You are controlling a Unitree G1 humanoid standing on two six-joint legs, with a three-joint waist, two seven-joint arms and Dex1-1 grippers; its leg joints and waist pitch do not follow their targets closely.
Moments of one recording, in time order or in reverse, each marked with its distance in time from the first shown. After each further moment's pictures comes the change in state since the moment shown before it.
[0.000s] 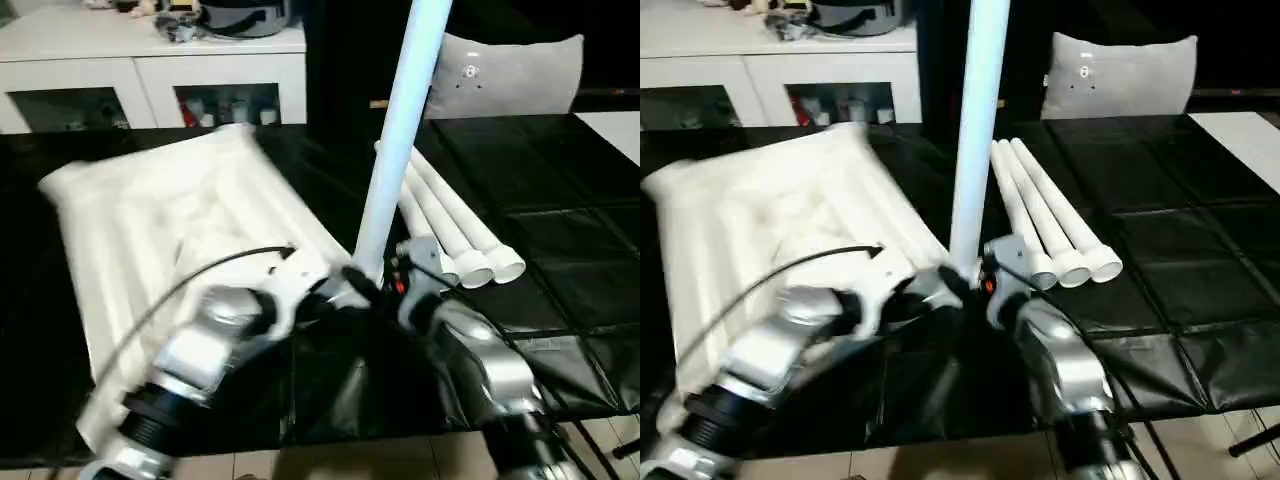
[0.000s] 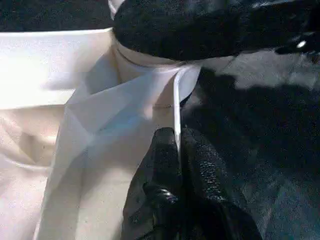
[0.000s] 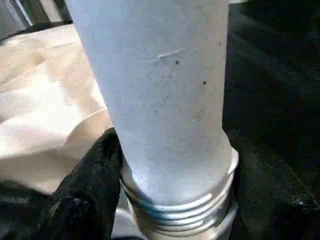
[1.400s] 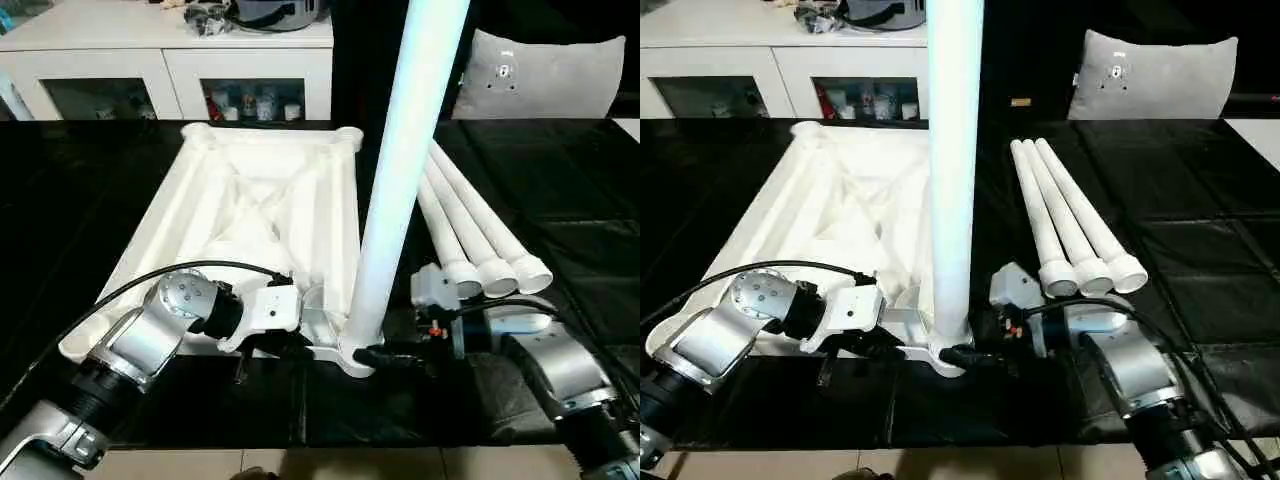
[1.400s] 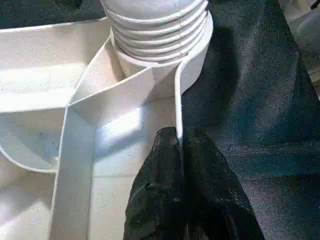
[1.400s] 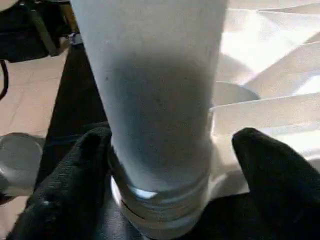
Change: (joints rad) left arm -0.084 0.373 -0.144 0.144 -0.037 -0.560 -0.600; right arm 0.002 -0.402 0.194 -0.078 0.052 -0.136 0.783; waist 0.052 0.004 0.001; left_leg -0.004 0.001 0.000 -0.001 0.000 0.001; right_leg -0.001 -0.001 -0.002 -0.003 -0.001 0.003
